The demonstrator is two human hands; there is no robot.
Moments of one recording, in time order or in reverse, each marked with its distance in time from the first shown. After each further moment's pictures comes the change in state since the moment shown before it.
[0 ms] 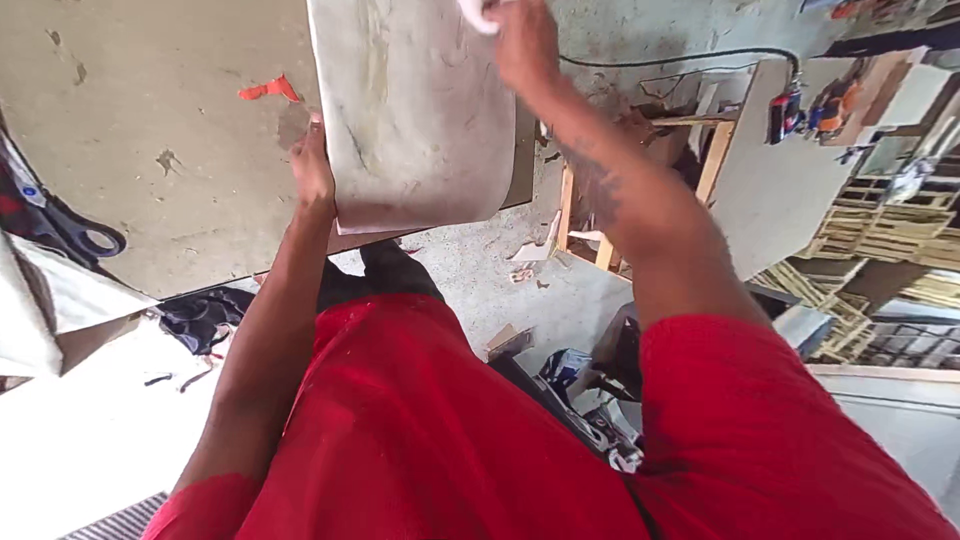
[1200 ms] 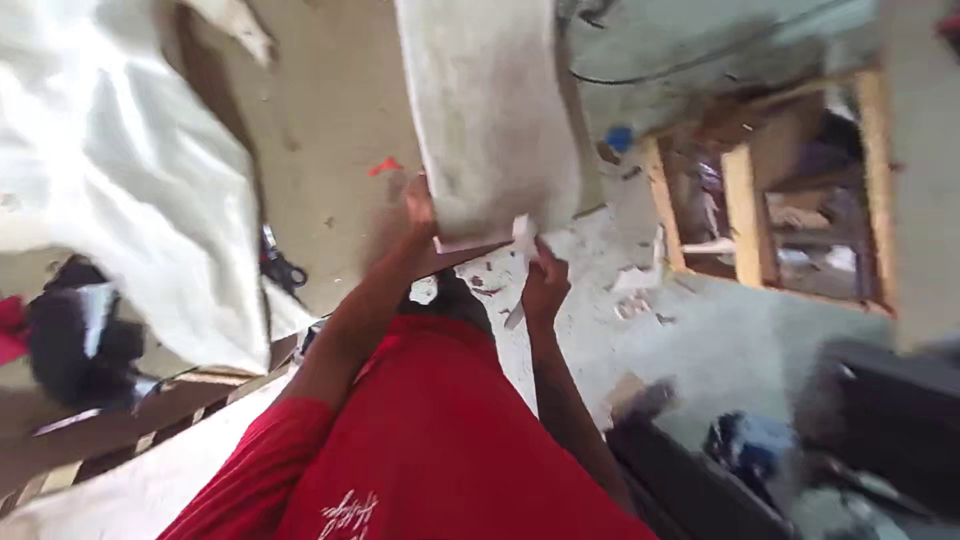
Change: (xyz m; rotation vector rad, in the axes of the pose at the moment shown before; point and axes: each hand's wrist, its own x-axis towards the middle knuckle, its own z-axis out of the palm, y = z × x) left_hand -0.013 0.000 0.005 0.340 -0.118 0.128; right_hand -0.359 -0.154 0.103 0.676 0.577 0.566
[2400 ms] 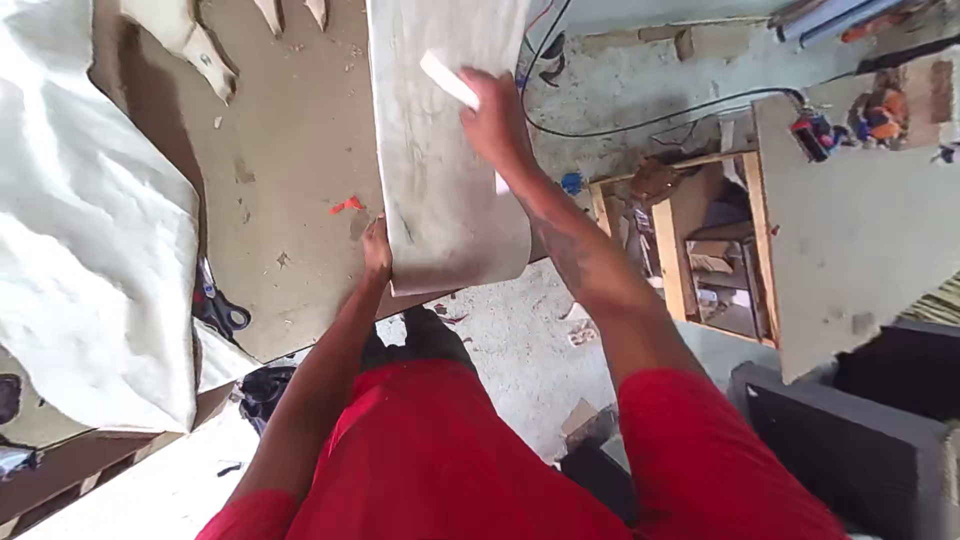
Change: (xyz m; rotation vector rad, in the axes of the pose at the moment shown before) left_hand 0.016 -0.001 -0.003 -0.275 0.028 0.010; right_hand 0.333 -0.189 0.078 -0.266 -0.265 -0.569
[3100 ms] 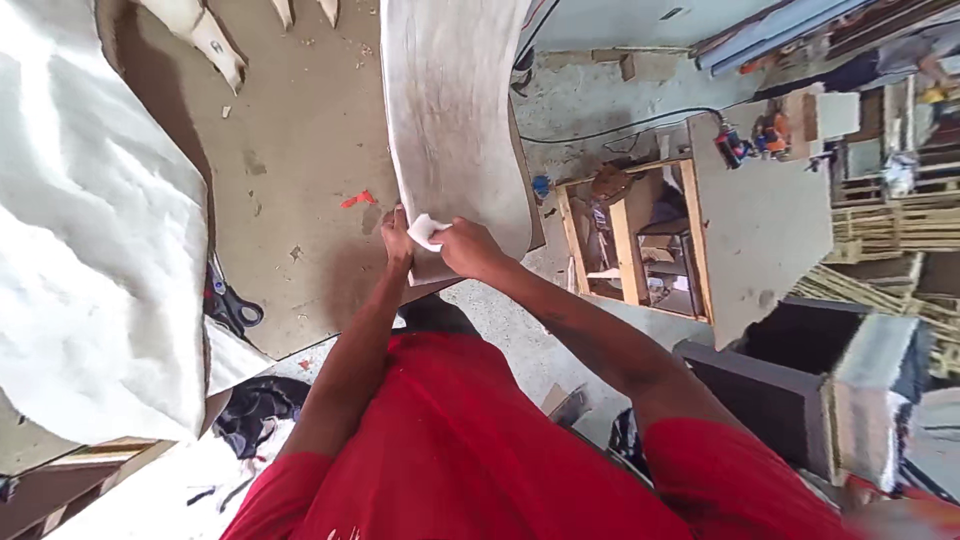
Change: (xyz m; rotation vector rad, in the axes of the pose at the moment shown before) left_hand 0.007 -0.006 0.001 -0.019 0.003 -0.013; right_hand -0.181 -0.117 0.009 -0.198 -0.752 -0.012
